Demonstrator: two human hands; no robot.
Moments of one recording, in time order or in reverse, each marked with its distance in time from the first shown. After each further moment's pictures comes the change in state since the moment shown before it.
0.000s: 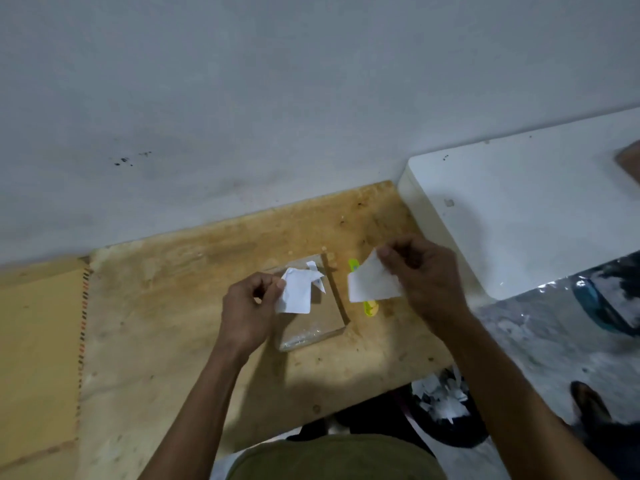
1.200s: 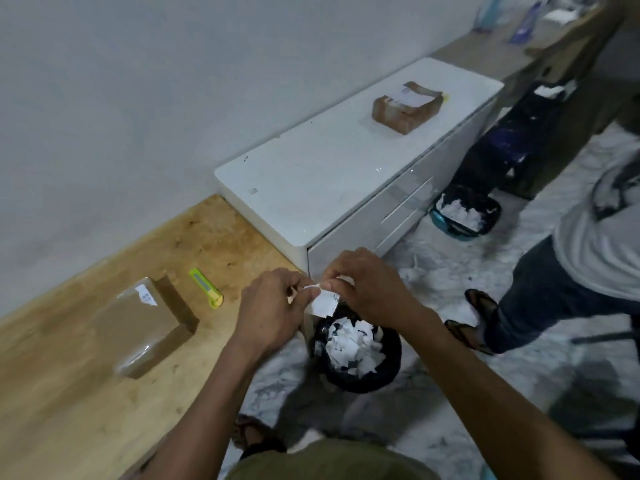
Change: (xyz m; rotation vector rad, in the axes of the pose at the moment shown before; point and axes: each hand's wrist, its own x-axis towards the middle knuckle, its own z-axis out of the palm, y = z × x) left_hand -0.194 0.152 0.228 0.435 -0.458 0.585; right_hand -0.176 0.073 -0.247 -0.655 0.031 -0.168
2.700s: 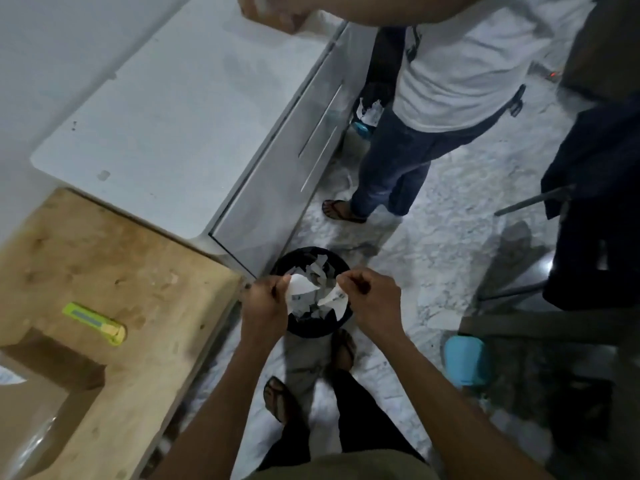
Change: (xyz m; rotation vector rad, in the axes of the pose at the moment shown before) left_hand 0.059 -0.024 0.179 -0.127 -0.180 -0.045; right_hand -0.080 0.143 0.069 0.420 0.497 0.911
